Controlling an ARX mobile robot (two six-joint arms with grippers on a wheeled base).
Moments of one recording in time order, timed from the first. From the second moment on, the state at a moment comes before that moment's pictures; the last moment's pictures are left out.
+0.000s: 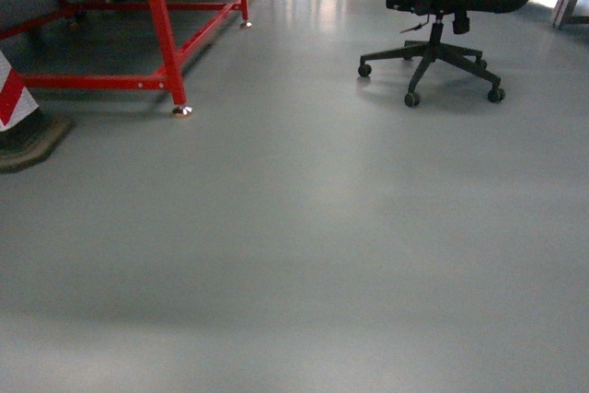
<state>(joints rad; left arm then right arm) 0.00 0.01 0.01 -0.01 0.00 0.00 0.00 0.00 0.01 -0.01 0.00 0.00</state>
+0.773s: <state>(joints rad) 0.00 0.01 0.01 -0.01 0.00 0.00 0.00 0.00 0.01 -0.01 0.00 0.00</state>
